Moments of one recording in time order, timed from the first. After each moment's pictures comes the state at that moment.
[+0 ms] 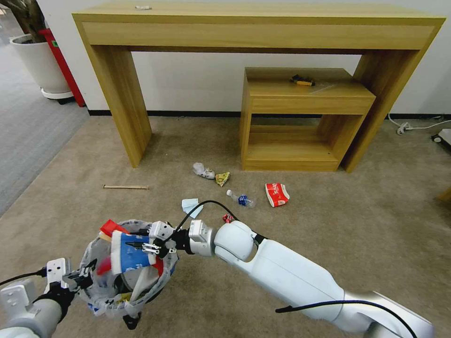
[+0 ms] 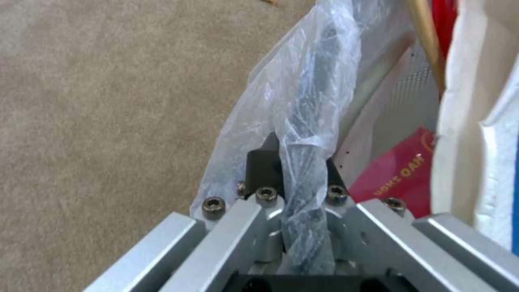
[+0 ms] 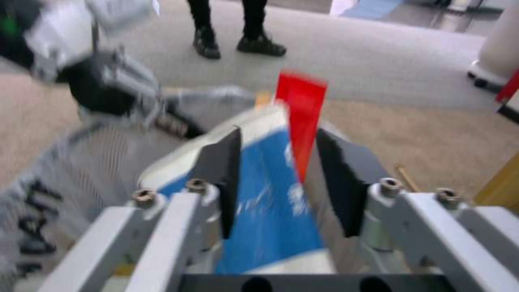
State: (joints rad) left arm 1.72 -1.37 -1.07 -2.24 -0.56 0.74 0.08; right arm -0.54 1.26 -0.52 1.68 0.36 -0.20 -0.43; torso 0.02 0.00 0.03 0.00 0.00
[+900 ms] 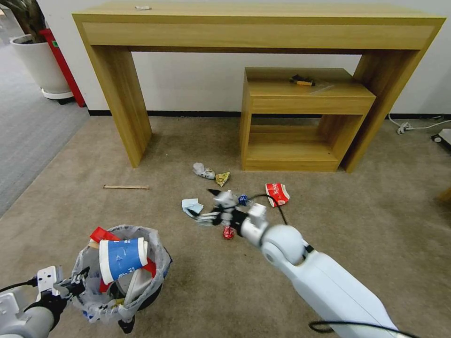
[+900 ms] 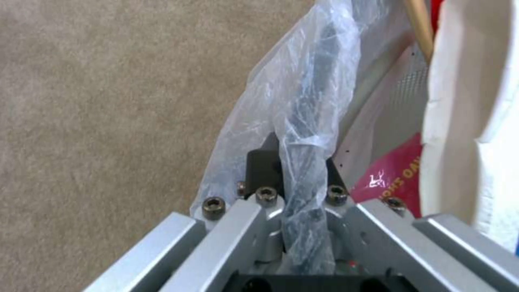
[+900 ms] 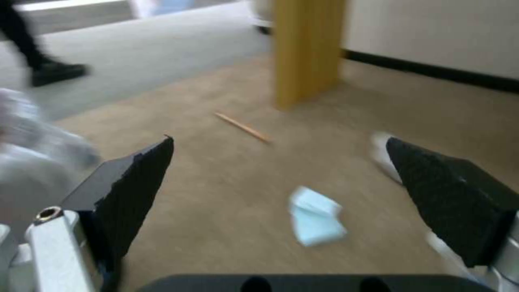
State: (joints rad) left arm 1.73 -1.39 -1.11 -2.20 -0.61 0.74 0.08; right arm -0.91 1.10 -0.07 1.77 0.47 -0.19 -0.15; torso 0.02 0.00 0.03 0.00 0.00
